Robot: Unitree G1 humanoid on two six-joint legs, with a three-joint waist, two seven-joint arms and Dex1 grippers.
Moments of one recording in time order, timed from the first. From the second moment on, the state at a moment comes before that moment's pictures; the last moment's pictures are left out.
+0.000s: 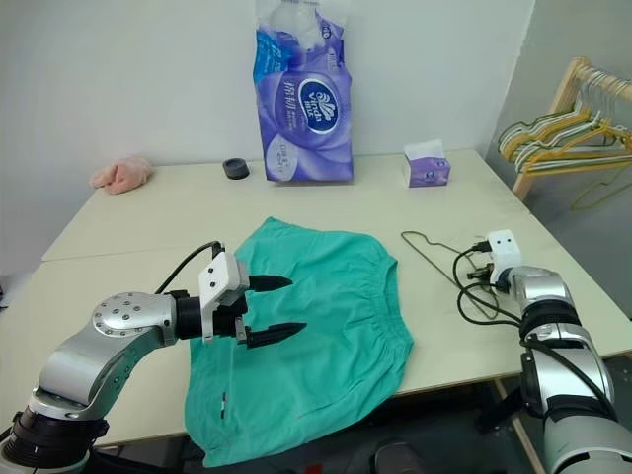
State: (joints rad) left arm -0.20 0.76 -0.03 -0.41 -0.44 0.58 -0.93; right arm -0.85 -0.54 -0.04 1.06 0.02 0.44 0.51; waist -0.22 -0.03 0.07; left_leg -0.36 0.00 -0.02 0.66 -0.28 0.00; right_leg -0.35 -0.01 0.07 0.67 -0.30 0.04
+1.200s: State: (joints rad) left arm -0.36 0.75 0.08 -0.05 -0.48 0.73 -0.89; right arm -0.72 -0.54 0.30 0.20 -0.17 -0.29 0.78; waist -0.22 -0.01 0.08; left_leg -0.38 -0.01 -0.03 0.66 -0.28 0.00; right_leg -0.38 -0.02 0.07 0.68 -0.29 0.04
